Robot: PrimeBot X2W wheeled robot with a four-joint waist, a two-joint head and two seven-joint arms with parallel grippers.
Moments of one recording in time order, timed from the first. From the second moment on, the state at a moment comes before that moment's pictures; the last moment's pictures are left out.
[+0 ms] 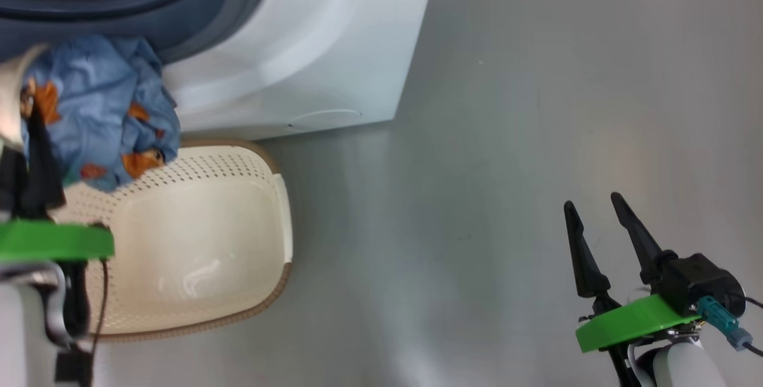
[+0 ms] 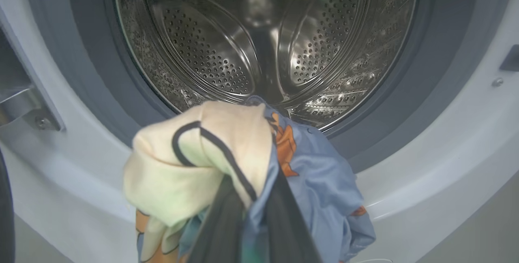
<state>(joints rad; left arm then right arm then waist) -0.42 0.16 0.15 0.22 -0.24 -0.13 -0.26 -0.14 -0.05 -0.04 0.13 0.10 0.13 -0.26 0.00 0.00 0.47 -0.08</state>
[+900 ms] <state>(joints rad) -1.10 0.40 -0.08 0.69 -0.30 -0.13 -0.14 -0.19 -0.05 0.01 0.13 0.16 0.13 -0.26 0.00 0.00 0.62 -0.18</state>
